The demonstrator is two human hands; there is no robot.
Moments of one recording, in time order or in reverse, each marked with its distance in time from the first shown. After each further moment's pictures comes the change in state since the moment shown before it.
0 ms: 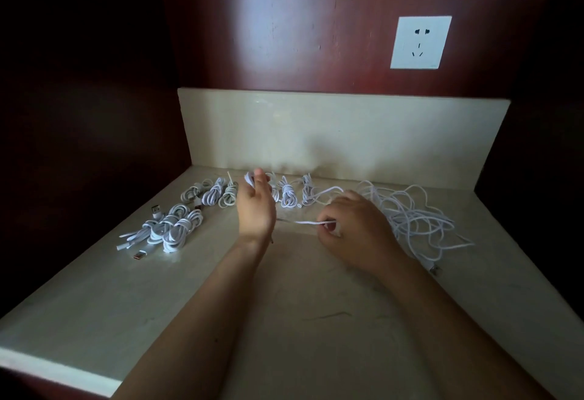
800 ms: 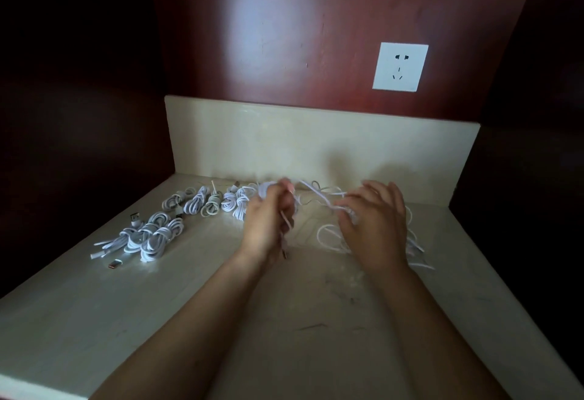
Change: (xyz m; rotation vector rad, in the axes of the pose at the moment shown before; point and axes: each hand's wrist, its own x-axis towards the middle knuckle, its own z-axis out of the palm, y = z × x) left_hand -0.036 0.035 0.024 -0.436 -0.298 -0.246; right_hand -0.004 0.032 -0.025 -0.287 0.298 0.172
